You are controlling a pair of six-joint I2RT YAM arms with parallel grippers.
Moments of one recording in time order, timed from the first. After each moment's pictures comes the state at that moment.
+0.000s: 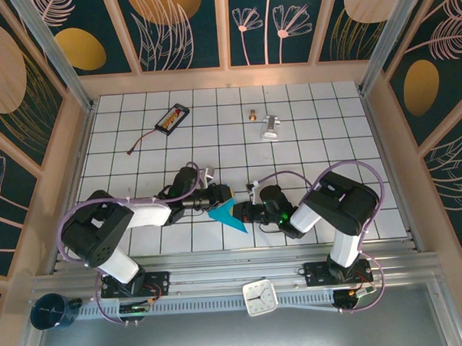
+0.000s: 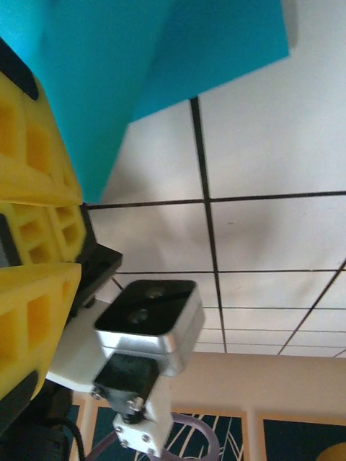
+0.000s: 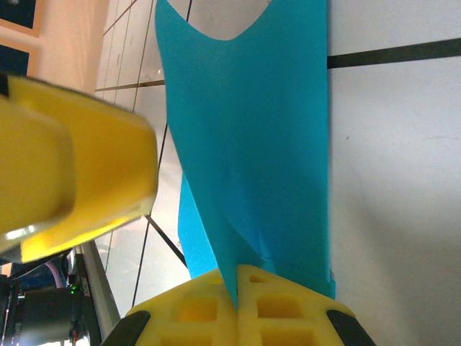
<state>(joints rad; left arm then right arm) -0.66 1.61 0.55 0.47 0.52 -1.07 0.84 1.79 0.35 0.95 -0.36 0.94</state>
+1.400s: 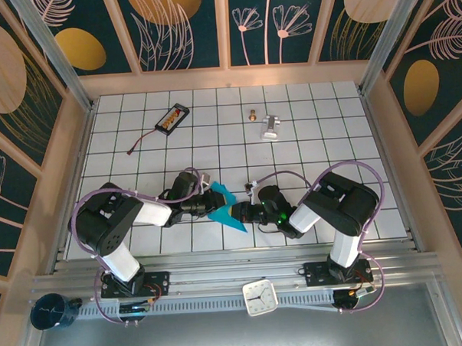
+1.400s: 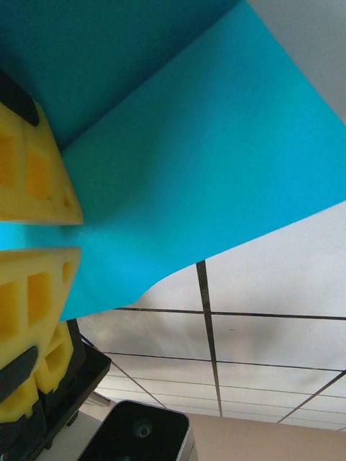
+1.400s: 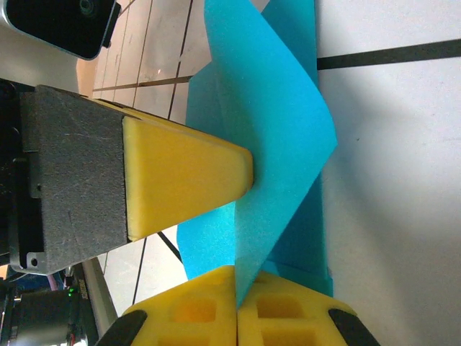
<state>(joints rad) -0.61 1.70 0.49 0.49 0.49 -0.99 0.85 1.79 0.36 0.93 -0.34 0.94</state>
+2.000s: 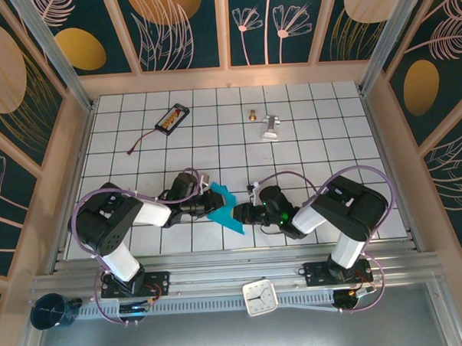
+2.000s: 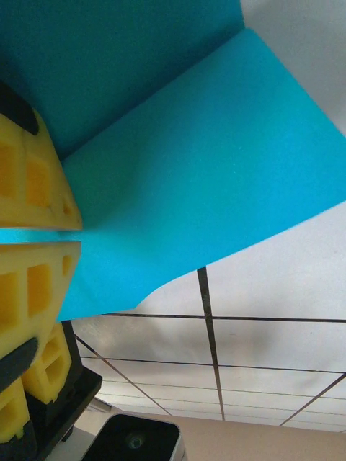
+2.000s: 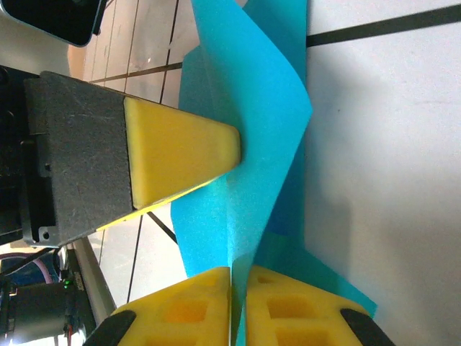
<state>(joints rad) -0.61 1.70 0.48 0.50 0.49 -0.97 0.86 1.71 0.34 0.83 -0.34 0.94</state>
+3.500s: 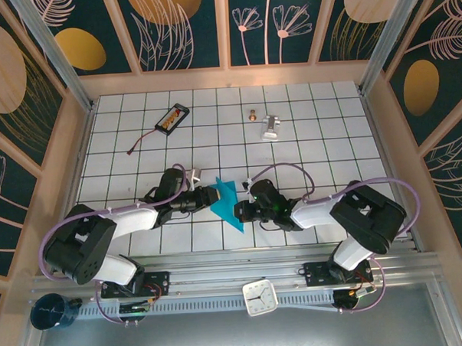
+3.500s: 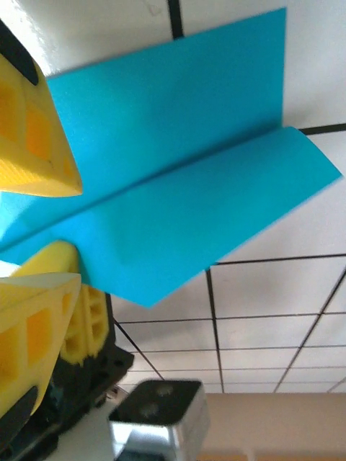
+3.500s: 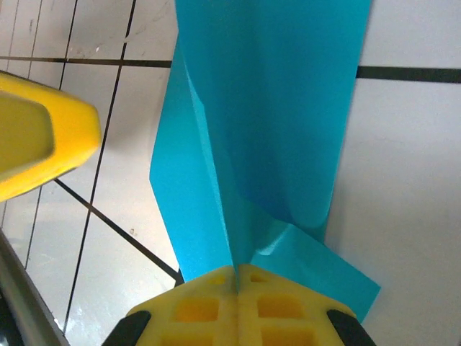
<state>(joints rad) -0.55 1.45 0.47 0.28 0.52 -0.89 0.89 1.56 0.49 0.35 -0.20 0.76</state>
